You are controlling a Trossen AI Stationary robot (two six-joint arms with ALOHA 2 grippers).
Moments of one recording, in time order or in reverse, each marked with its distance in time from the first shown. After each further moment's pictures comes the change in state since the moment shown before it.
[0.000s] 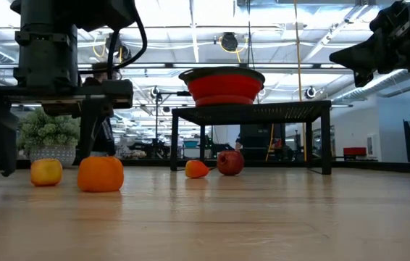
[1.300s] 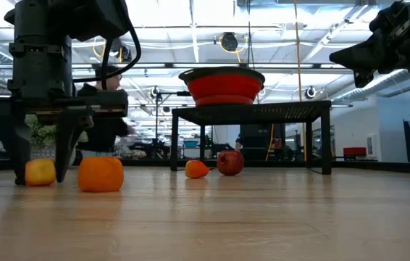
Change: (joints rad) left arm 0.000 -0.002 -0.068 0.098 -0.008 -0.027; right arm 0.000 0.000 0.000 0.000 0.002 0.019
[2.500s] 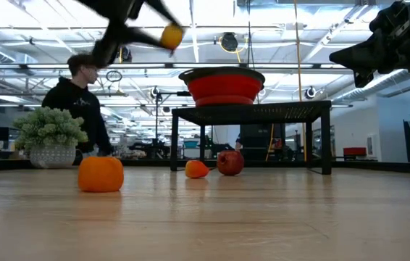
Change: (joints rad) left arm 0.000 -0.278 0.000 0.619 -0.581 1.030; right arm 0.000 0.000 0.000 0.001 -0.001 -0.003
